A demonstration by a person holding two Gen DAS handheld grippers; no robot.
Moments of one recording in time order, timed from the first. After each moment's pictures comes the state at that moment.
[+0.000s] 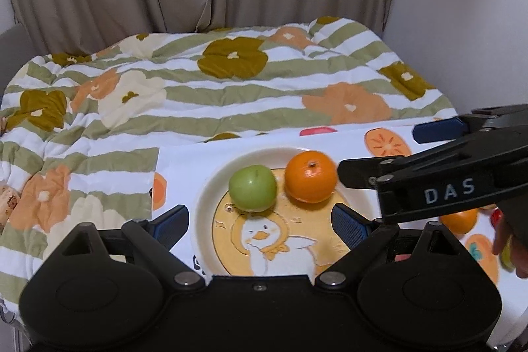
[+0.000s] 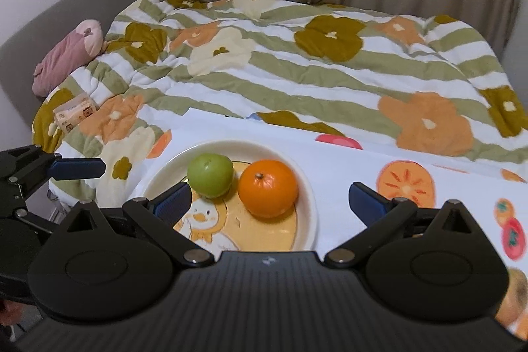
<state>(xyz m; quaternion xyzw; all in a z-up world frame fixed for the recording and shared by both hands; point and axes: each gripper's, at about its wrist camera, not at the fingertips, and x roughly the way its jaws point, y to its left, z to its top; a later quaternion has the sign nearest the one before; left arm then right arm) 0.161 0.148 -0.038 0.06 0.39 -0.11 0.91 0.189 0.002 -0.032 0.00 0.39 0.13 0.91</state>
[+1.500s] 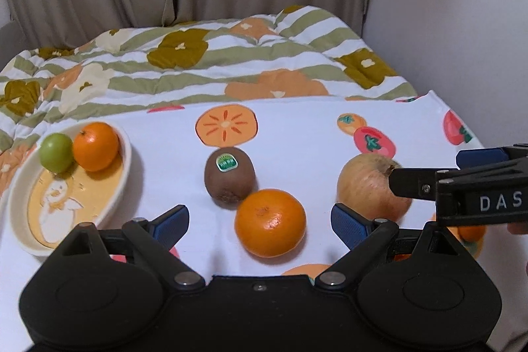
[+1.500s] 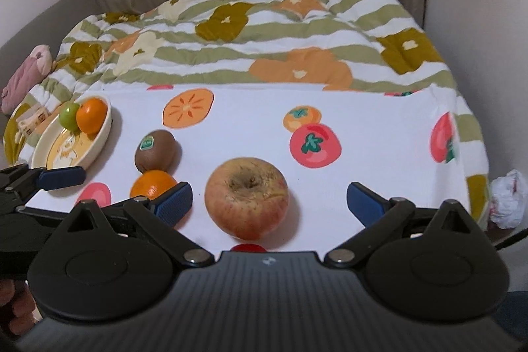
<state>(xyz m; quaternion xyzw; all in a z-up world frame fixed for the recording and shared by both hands) 0.113 -0.112 -0.096 0.04 0.40 -0.08 0.91 0.118 -0.295 -0.090 0.05 0.41 0.08 0.91</state>
